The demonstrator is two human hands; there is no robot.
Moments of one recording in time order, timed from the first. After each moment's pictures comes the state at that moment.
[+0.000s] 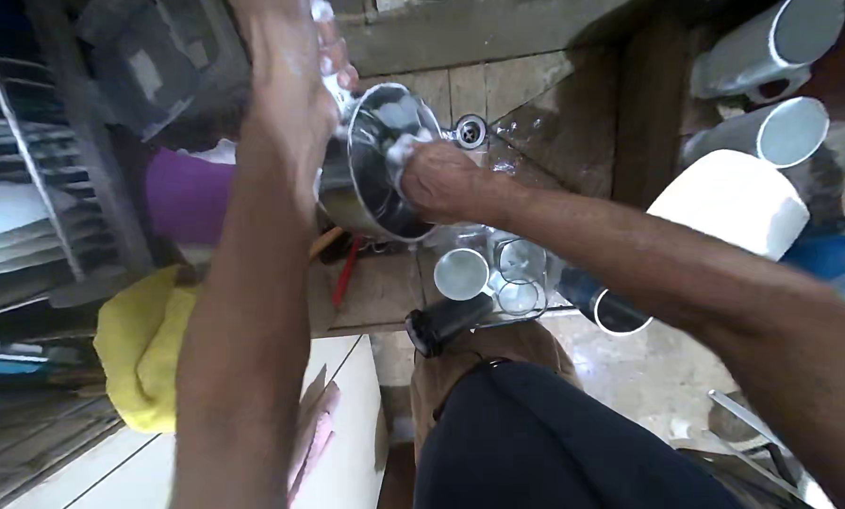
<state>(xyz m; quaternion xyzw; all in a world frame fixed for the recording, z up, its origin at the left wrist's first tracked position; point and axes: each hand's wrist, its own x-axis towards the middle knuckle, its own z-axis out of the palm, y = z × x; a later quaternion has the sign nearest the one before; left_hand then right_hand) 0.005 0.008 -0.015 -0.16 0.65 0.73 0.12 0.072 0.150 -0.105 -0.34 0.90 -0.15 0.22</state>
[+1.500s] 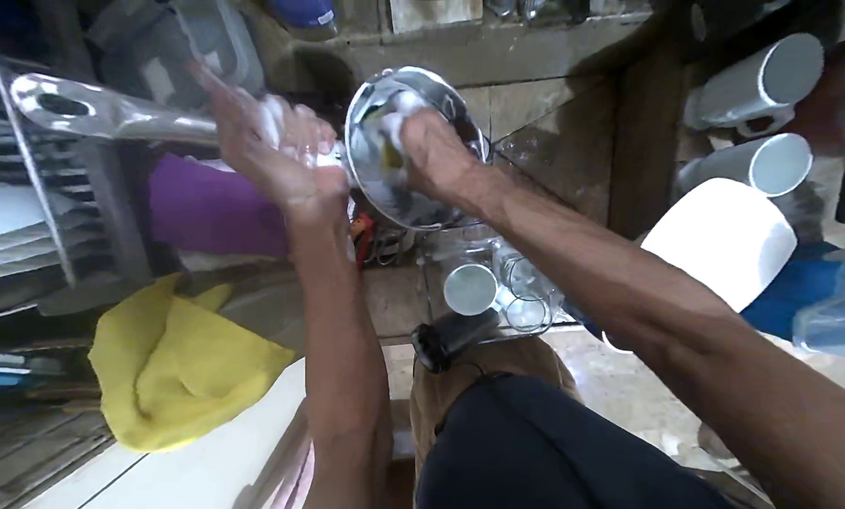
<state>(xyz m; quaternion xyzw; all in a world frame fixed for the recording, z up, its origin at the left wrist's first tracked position) 0.022 -0.044 -0.093 -0.04 0.36 0.92 -0.15 0.030 0.122 -0.106 -0.20 0.93 -0.26 0.18</state>
